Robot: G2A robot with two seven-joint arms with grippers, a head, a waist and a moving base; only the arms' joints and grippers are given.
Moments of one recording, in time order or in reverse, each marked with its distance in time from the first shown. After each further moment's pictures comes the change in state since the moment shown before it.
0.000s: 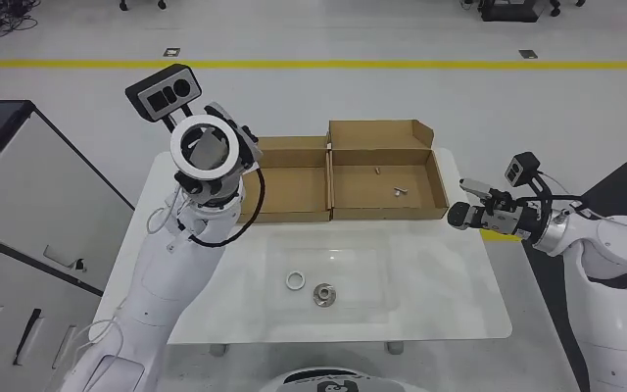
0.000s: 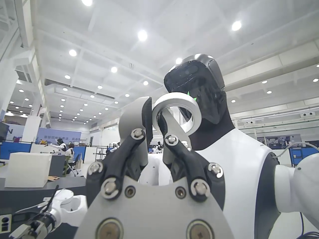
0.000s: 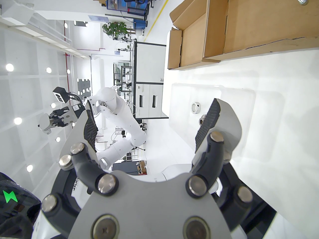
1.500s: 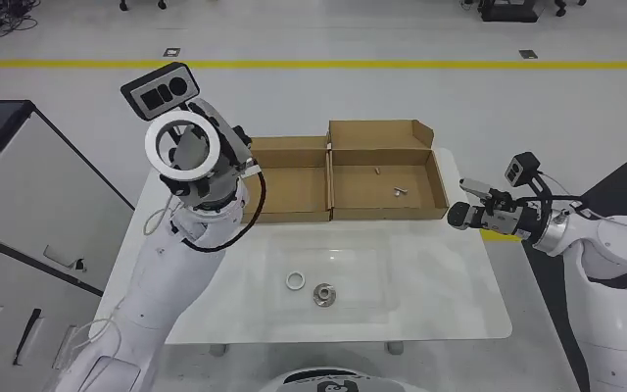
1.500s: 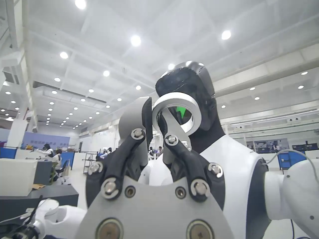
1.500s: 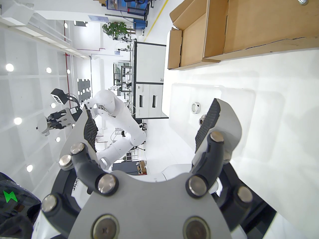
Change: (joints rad) left arm -0.010 0.018 0.034 -0.041 -0.100 -0.003 0.014; right arm 0.000 0.000 0.000 0.000 0.000 0.000 0.000
